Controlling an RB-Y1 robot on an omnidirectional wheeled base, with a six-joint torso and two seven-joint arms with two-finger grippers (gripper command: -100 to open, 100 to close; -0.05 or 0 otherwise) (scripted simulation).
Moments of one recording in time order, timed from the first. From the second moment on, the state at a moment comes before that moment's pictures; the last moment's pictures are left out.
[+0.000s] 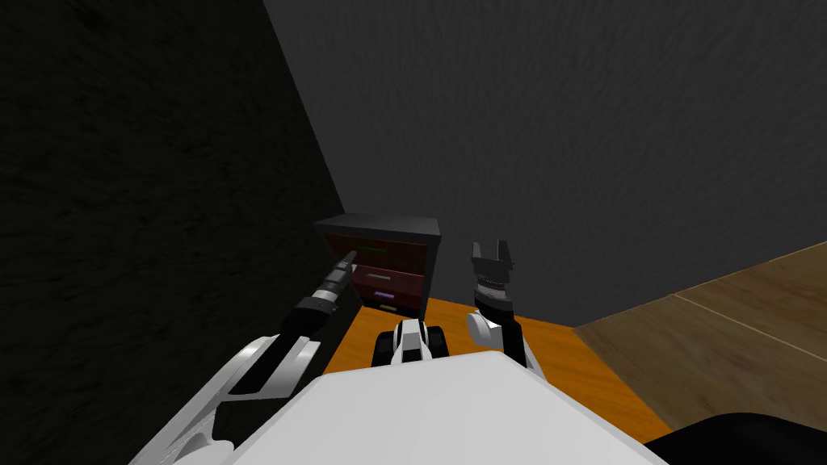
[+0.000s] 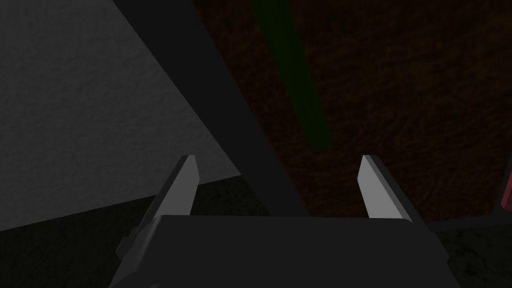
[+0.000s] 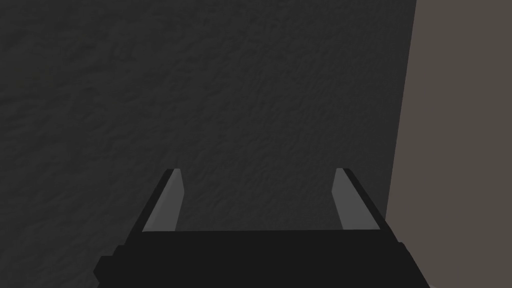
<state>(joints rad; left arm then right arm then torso) 0.52 0.49 -0.04 -2.44 -0.15 0.23 0.23 0.50 0.04 0.01 -2.26 -0.03 -0.65 -0.08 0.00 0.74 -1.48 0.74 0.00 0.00</state>
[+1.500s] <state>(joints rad) 0.54 0.63 -0.07 -2.53 -0.17 0.43 0.29 0.50 0.04 0.01 -2.26 -0.03 -0.65 -0.08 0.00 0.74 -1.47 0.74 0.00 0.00</state>
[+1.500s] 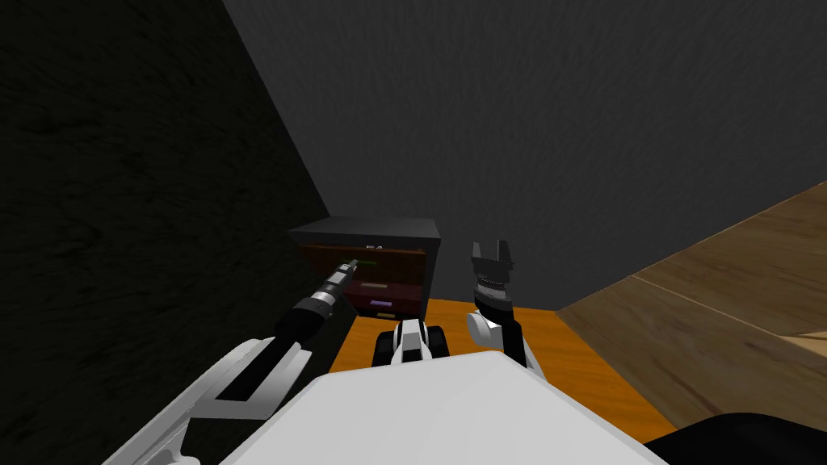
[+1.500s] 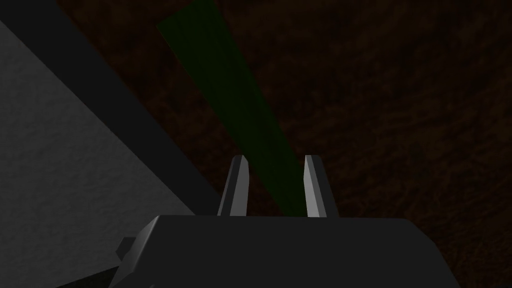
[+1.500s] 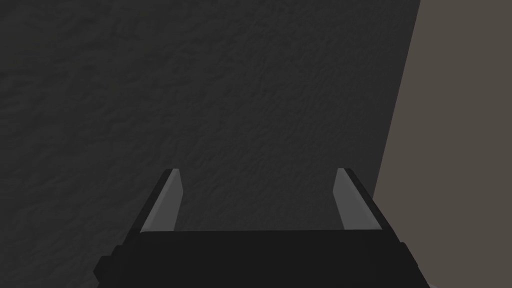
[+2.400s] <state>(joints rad) 0.54 0.73 -0.03 -2.58 -0.13 0.49 0.36 0.50 0.04 0.01 -2.26 -0.03 -0.65 -0.08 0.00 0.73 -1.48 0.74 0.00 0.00</state>
